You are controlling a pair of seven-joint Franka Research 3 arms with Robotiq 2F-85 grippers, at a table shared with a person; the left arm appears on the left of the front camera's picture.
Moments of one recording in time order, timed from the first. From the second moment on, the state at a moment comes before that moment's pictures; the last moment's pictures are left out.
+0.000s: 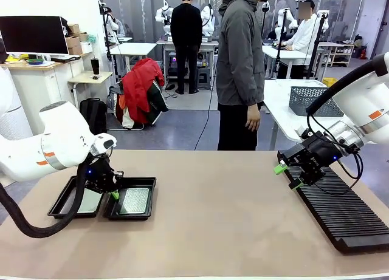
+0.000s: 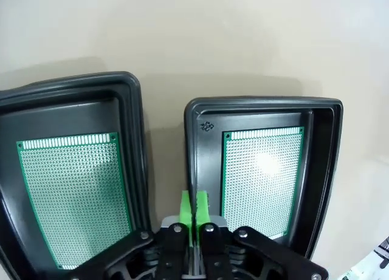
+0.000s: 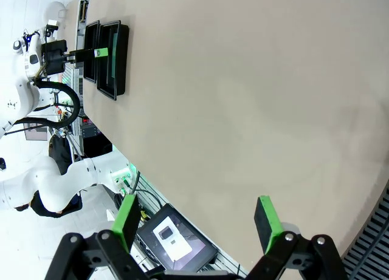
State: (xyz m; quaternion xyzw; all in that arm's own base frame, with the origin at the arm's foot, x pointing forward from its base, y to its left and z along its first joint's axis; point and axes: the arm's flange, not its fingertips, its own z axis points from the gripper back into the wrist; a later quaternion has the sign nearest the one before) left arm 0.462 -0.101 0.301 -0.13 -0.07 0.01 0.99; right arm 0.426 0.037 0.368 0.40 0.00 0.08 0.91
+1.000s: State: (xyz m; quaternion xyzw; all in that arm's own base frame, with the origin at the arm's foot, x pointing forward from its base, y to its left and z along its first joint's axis) left arm 0.462 -0.110 0.306 -0.13 -0.08 0.00 0.99; right arm 0.426 0.037 0.368 0.40 0.00 0.08 0.91
